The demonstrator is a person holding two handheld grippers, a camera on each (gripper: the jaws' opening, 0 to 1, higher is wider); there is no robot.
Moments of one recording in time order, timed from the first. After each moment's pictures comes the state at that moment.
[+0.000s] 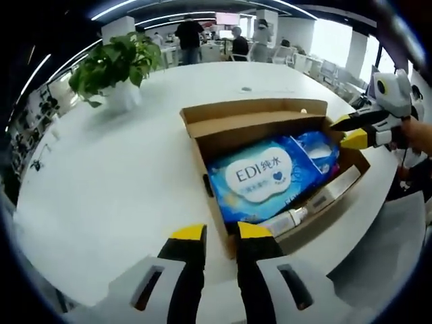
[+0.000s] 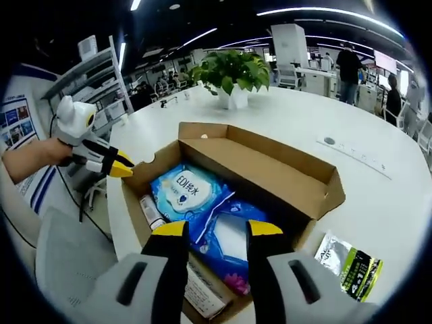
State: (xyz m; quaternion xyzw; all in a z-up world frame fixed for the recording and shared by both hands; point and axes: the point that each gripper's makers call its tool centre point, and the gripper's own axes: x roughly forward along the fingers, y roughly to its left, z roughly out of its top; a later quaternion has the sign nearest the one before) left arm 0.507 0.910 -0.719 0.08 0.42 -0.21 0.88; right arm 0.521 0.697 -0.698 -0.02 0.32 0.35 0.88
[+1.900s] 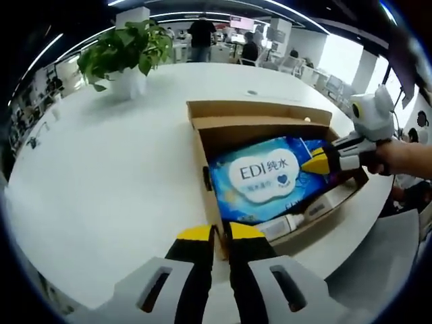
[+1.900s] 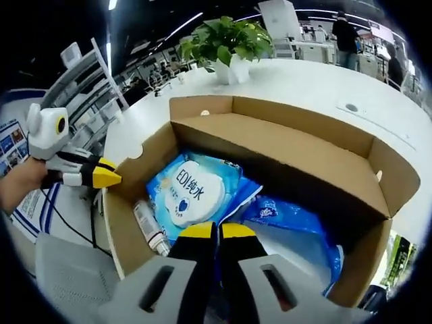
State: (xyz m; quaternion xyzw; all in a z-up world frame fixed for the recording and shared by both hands) left arm 0.502 0.901 -0.723 0.03 0.42 -0.21 0.88; right arm 0.535 0.737 -0.748 0.03 0.39 0.34 0.85
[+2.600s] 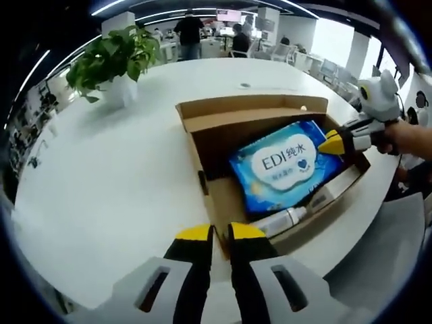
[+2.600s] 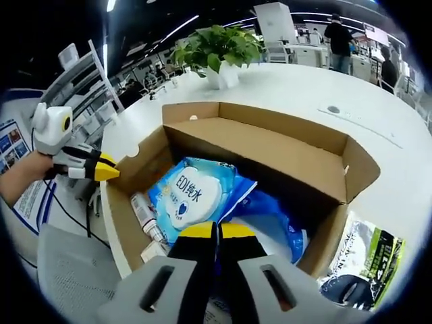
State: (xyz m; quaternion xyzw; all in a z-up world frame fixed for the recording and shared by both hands) left arm 0.502 0.897 -0.711 0.08 0.42 -0.22 0.88; right arm 0.529 0.700 -0.736 0.02 0.39 0.32 0.86
